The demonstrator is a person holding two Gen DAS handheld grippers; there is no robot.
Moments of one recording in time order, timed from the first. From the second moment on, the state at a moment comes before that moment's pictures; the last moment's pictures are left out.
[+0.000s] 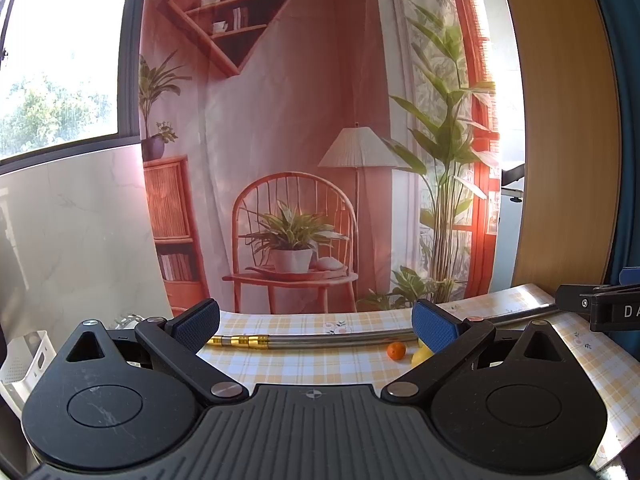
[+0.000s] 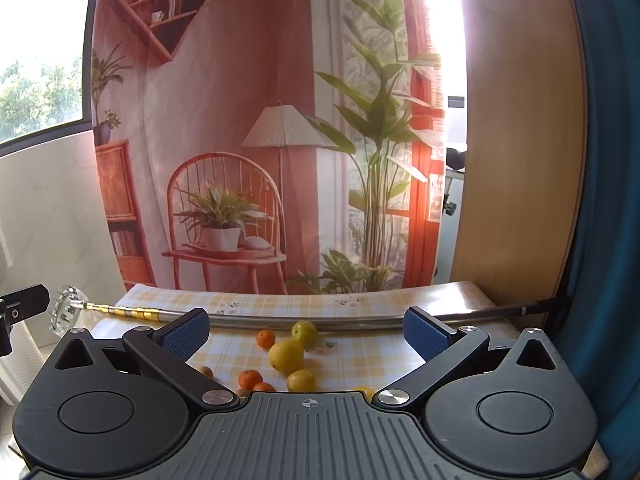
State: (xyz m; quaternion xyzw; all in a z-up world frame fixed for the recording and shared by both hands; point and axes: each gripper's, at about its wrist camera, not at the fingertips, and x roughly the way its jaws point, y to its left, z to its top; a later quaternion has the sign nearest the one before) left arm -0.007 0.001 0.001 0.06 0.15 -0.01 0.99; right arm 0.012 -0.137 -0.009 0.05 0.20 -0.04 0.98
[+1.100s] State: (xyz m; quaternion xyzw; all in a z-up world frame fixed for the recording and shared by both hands) left arm -0.010 0.001 0.002 0.06 0.14 -0.02 0.99; right arm 0.011 -0.137 -0.011 0.04 0.19 -0.04 0.98
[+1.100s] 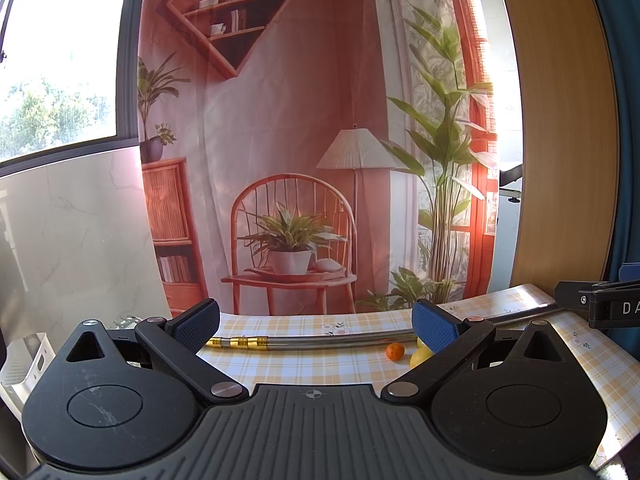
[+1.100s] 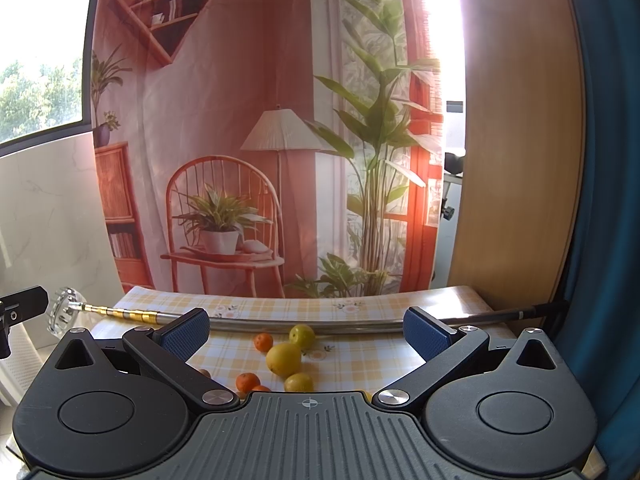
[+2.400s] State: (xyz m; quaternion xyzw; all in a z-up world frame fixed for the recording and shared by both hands) left arm 0.021 0.016 -0.015 0.02 0.19 0.00 0.98; right arm 0.033 -0.155 -0.025 0.03 0.19 -0.05 0.98
